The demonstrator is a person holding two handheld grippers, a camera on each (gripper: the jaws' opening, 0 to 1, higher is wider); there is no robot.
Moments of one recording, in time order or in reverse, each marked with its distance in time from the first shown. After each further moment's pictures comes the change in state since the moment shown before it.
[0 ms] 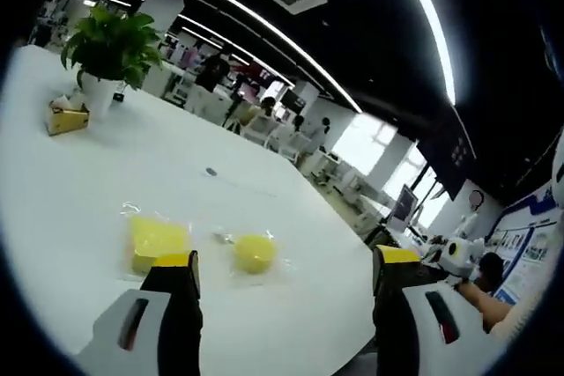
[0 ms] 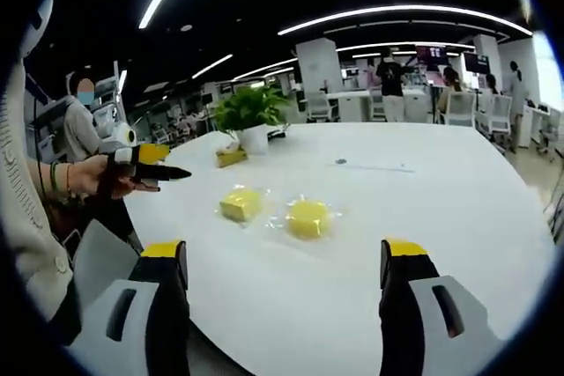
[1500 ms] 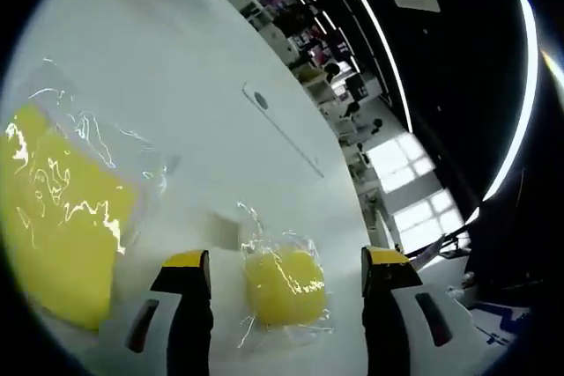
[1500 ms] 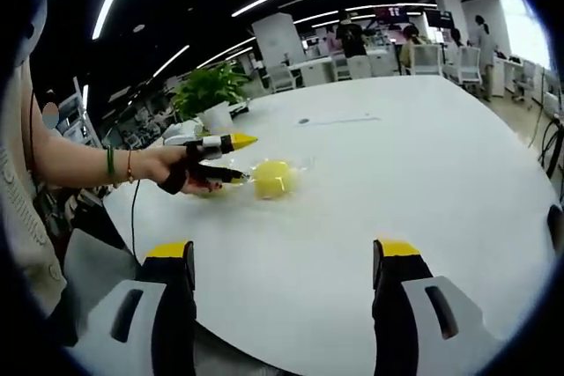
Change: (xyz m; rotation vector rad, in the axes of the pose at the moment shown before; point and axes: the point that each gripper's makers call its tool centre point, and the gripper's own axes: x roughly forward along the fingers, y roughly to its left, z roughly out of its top) left arm 0.189 0.092 -0.067 -0.437 0.142 0.139; right arm -0.007 -0.040 -0.056 0.180 0.121 -0.126
